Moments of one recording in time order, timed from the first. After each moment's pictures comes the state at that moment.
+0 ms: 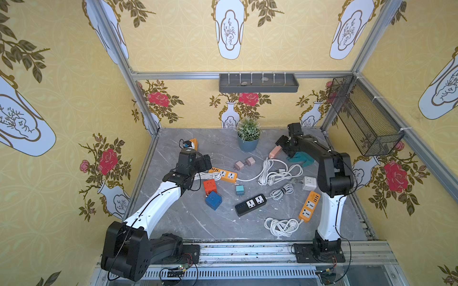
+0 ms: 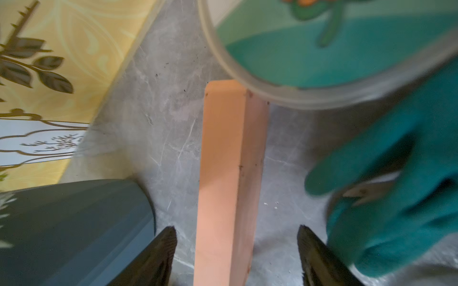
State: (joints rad) left arm -0.31 1.23 0.84 -0.21 -0.12 -0.42; right arm 0.23 2.18 1.73 -0.54 -0.06 0.83
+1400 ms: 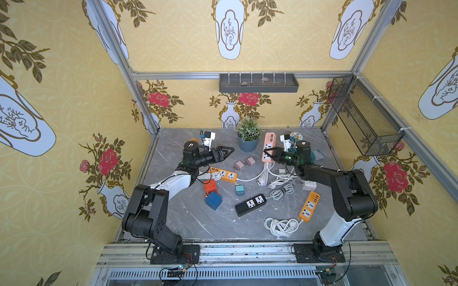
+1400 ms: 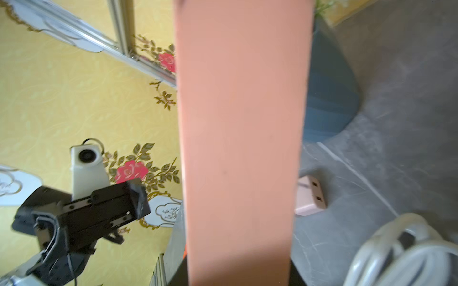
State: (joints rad) left arm -0.29 1.57 0.85 0.58 0.84 -0.87; right arm 0.26 1.74 0.86 0.58 -0.80 0.77
